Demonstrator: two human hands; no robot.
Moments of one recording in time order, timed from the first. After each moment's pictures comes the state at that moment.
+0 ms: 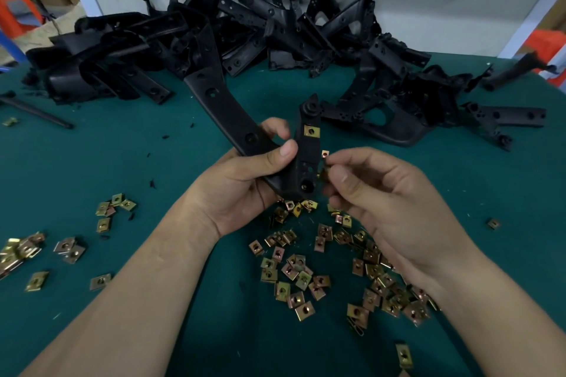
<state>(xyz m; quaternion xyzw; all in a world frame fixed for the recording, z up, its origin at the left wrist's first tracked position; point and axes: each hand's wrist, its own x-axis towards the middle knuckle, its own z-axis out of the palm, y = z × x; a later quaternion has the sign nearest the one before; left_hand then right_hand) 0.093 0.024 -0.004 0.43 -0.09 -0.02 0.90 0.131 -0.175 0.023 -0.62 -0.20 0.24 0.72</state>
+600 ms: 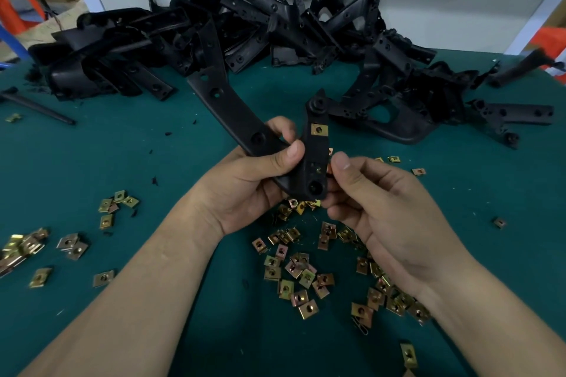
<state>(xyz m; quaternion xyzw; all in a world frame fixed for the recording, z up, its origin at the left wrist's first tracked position) 0.092 0.023 -0.004 0.44 -0.10 -0.02 0.89 0.121 -0.165 0.023 -0.58 -0.15 0.27 0.75</state>
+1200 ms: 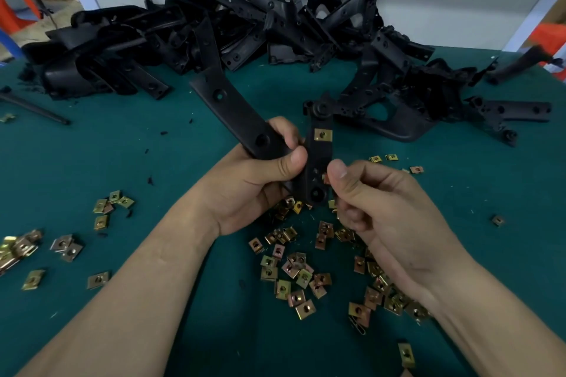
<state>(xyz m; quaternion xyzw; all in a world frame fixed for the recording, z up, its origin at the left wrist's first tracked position) 0.092 0.019 -0.004 0.50 -0.08 -0.01 0.86 0.119 -0.169 0.024 -0.64 -0.16 0.25 0.71</state>
